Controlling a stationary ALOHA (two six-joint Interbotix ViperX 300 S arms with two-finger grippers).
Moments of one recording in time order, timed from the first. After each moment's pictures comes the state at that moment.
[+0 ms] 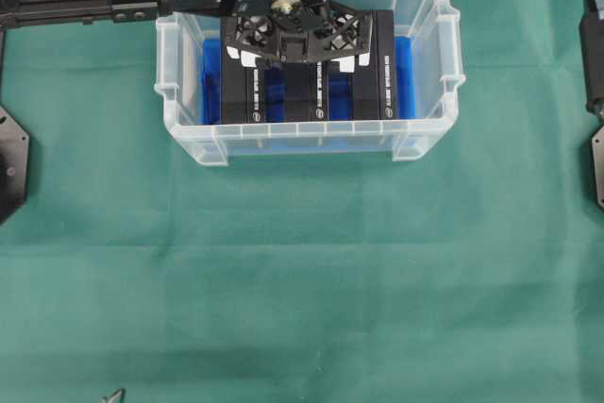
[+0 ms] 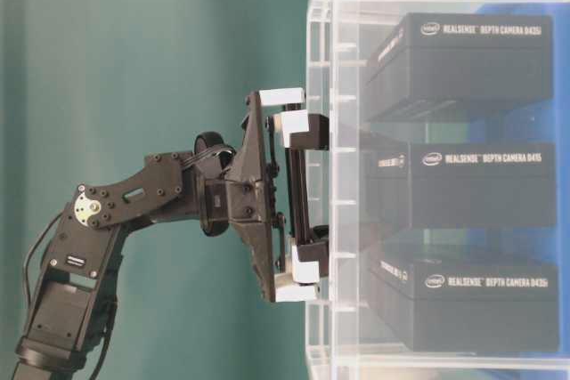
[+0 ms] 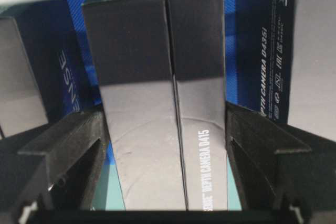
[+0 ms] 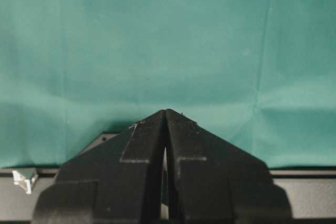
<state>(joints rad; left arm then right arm) 0.24 0.35 -0.12 0.05 1.13 -1.27 0.00 -0.66 0.46 -0.06 1.50 0.10</state>
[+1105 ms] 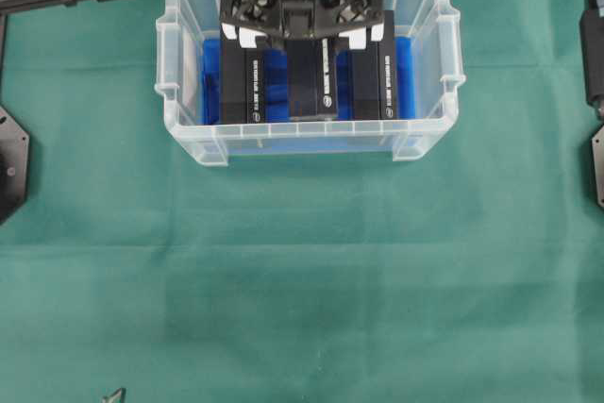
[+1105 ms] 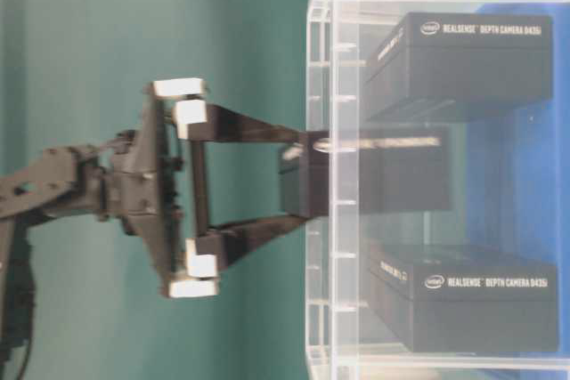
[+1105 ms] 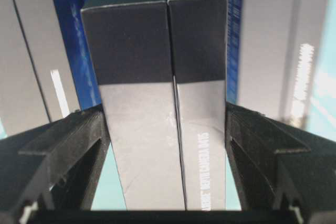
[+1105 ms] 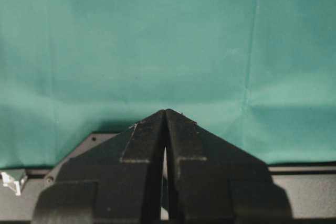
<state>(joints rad) 0.23 0.32 -0.34 0.04 1.38 -1.30 0.00 -0.66 0.46 -0.09 1.50 0.10</state>
